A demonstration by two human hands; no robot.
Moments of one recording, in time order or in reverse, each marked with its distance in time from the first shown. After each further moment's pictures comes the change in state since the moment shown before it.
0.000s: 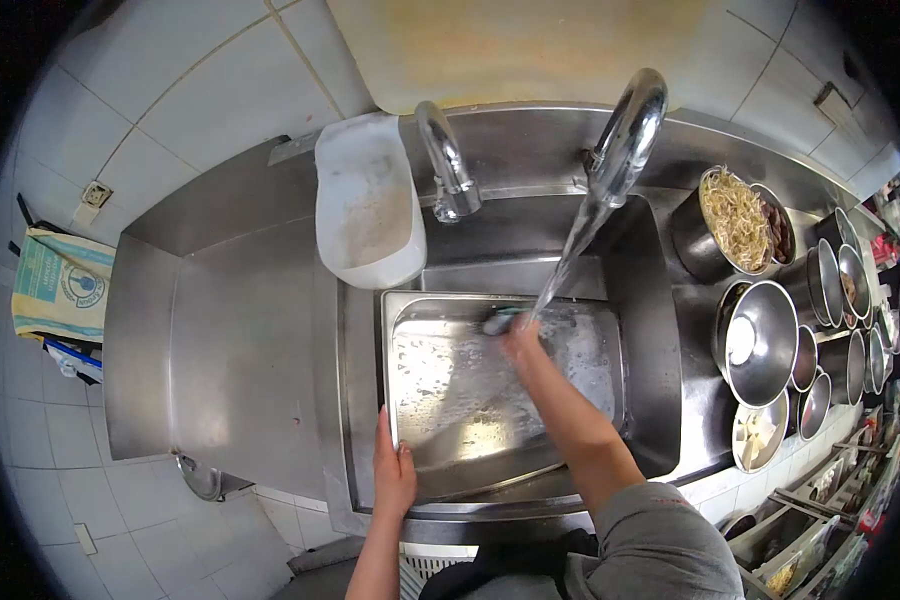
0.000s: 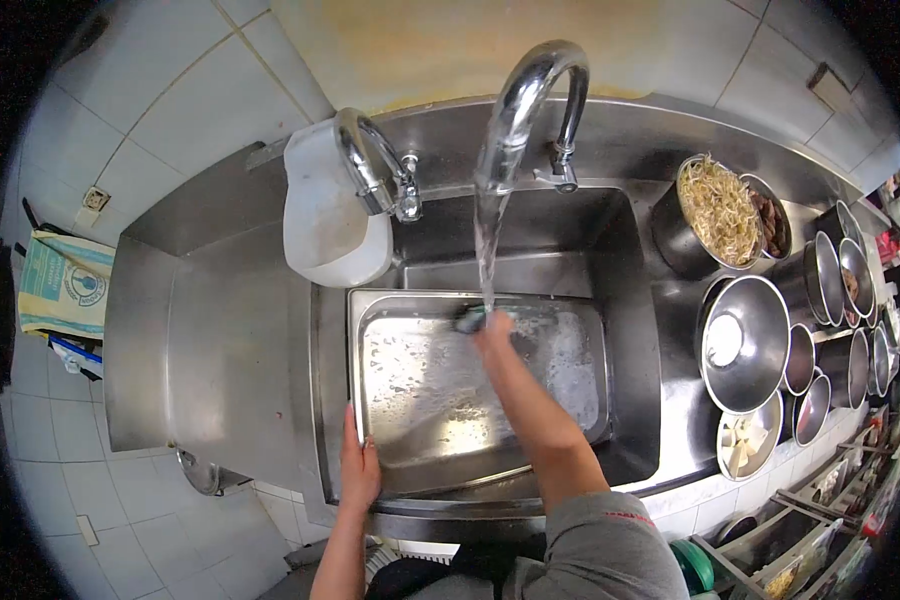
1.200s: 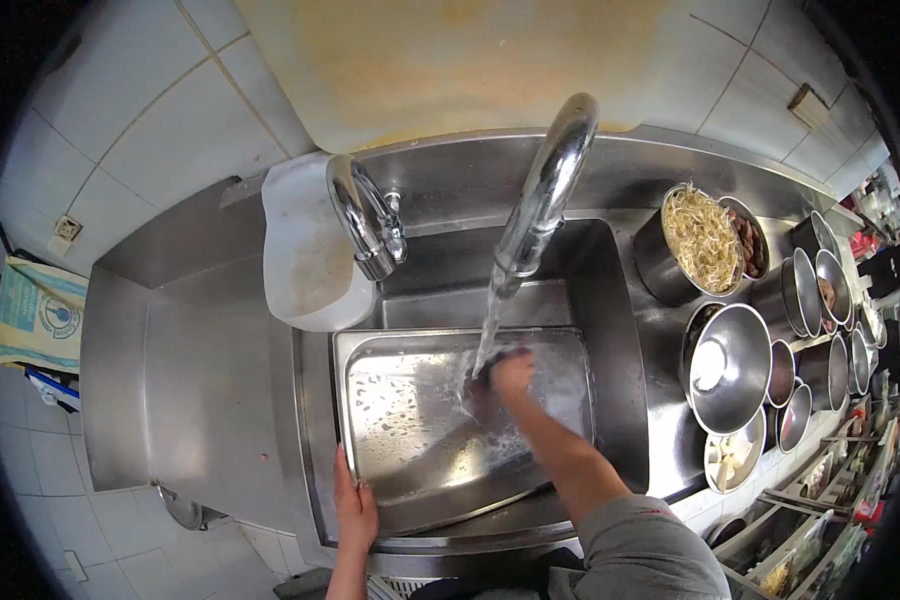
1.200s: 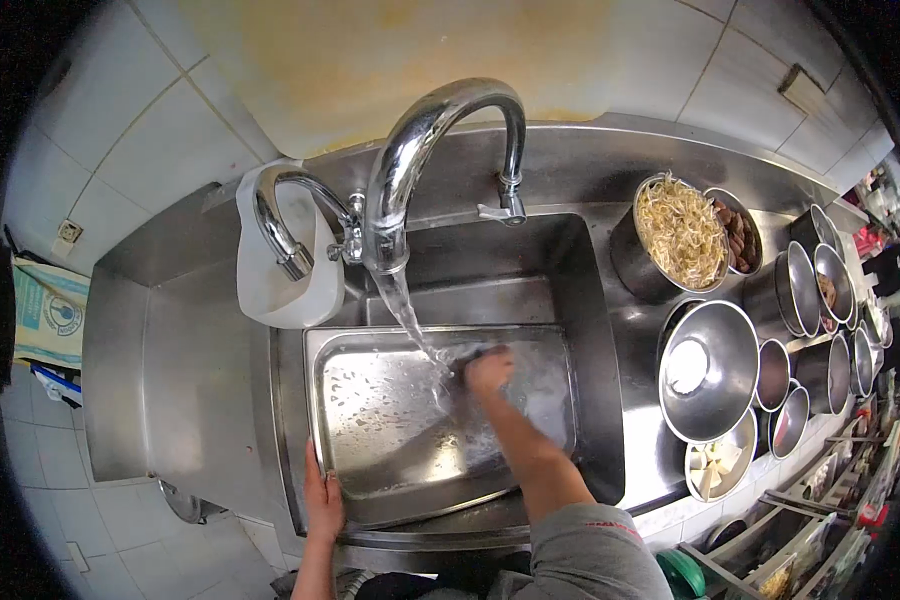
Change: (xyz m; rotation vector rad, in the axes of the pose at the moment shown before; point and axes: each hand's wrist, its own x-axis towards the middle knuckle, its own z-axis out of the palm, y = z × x) left_hand 0.004 0.011 0.002 0.068 0.017 -0.030; right_hand 0.030 -0.012 -0.069 -1.564 0.811 -0.674
